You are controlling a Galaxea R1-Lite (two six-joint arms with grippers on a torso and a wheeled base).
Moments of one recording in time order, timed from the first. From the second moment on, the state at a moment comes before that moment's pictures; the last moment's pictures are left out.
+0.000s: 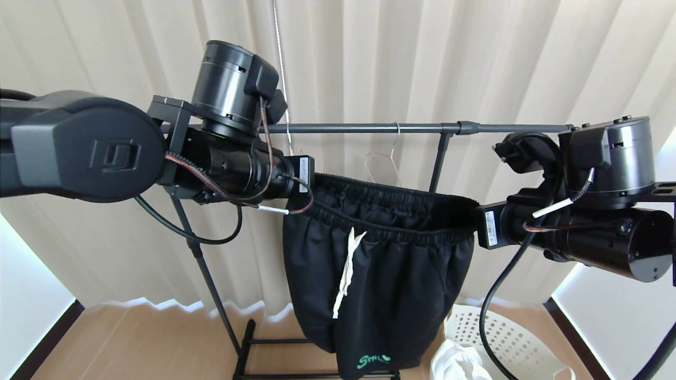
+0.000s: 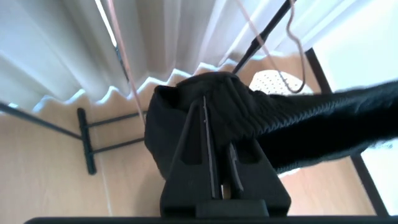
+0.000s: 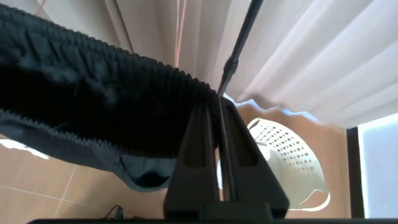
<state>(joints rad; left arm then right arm) -0.61 1.81 -1.53 0.27 0.20 -0.29 0.54 1.56 -0.96 -0.09 -0.36 0.14</state>
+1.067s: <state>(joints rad) -0.69 1.91 -1.70 0.28 0.25 -0.32 0.73 1.41 -0.73 -0.28 -0.02 -0.03</state>
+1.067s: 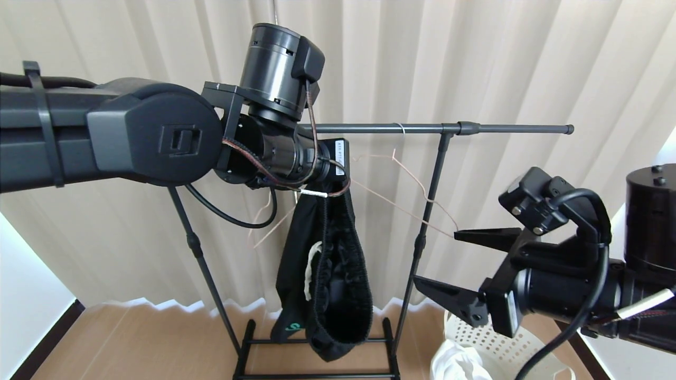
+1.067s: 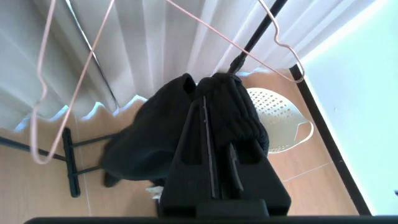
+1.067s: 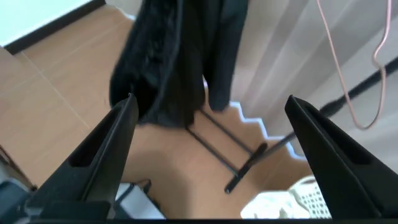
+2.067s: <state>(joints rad) -0.77 1.84 -1.67 0.30 0.25 -0.30 0.62 1.74 -0.85 -0.37 -0.02 -0.03</state>
